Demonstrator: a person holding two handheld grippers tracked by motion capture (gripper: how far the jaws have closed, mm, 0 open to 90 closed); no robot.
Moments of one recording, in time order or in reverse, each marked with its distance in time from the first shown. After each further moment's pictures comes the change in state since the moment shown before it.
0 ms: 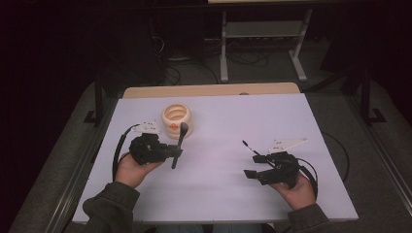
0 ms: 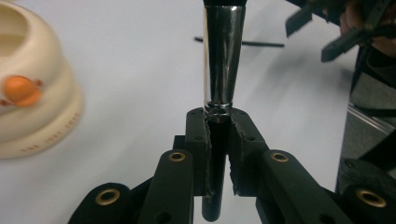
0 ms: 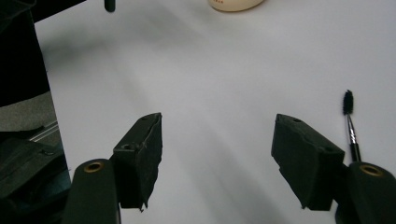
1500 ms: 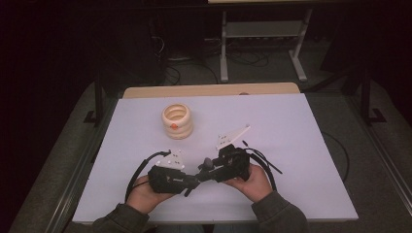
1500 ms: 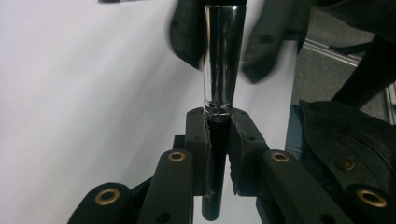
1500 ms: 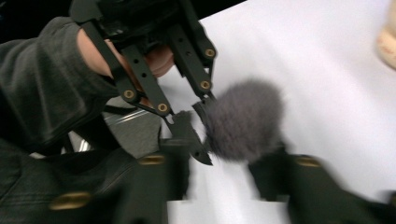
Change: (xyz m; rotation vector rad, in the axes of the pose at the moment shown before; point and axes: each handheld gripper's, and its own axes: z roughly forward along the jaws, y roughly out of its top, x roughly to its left) left arm -0.068 -0.029 0.037 0.132 -0.117 0.209; right arm 0.064 0.079 0.074 0.062 0.385 -0.109
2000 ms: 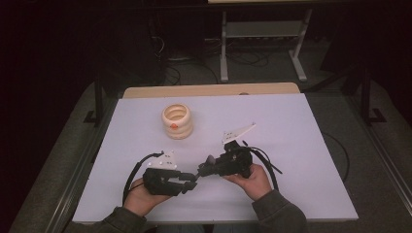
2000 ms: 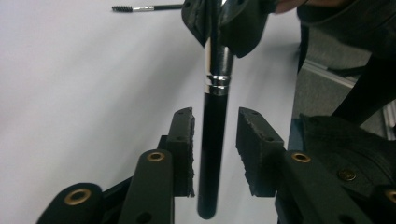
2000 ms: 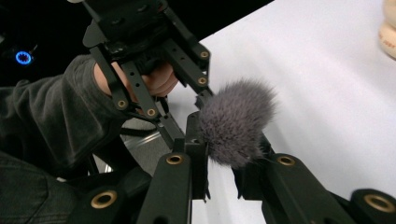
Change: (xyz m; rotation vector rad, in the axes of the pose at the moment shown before) left arm 0.002 -0.013 -0.005 -0.043 0.000 -0.021; right arm -0.015 -0.006 -0.001 -0.065 0.082 0.091
